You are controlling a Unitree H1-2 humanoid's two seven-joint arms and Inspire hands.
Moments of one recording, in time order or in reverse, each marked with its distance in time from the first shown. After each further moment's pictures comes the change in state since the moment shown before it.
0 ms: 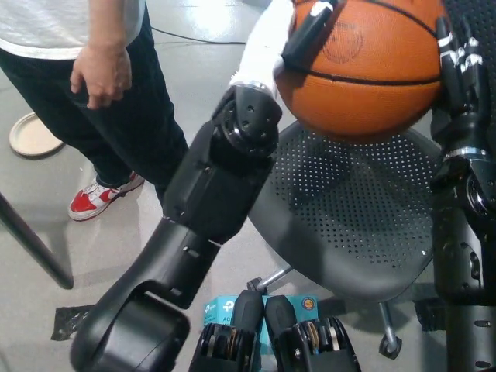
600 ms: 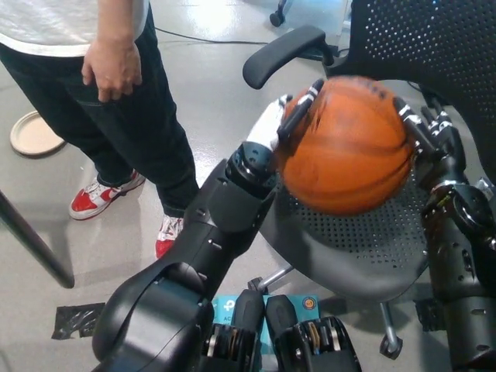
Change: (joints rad) left_arm -0.061 -0.054 0.095 0.629 -0.077 -0.176 -0.001; right_arm -0.032 -0.031 -0.062 0.403 0.027 -0.019 0.047
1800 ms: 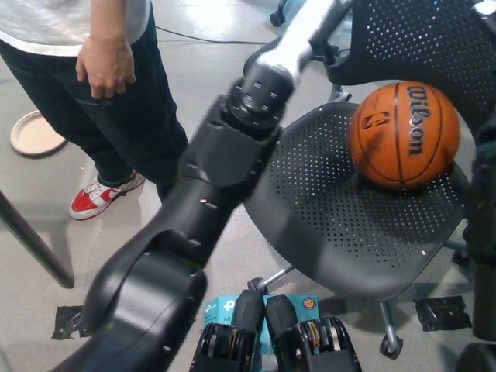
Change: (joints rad) left_arm -0.049 0.073 0.020 -0.398 -0.078 -0.187 -0.146; right_arm -0.034 -0.057 0.009 -0.503 -0.153 -0.216 0.013
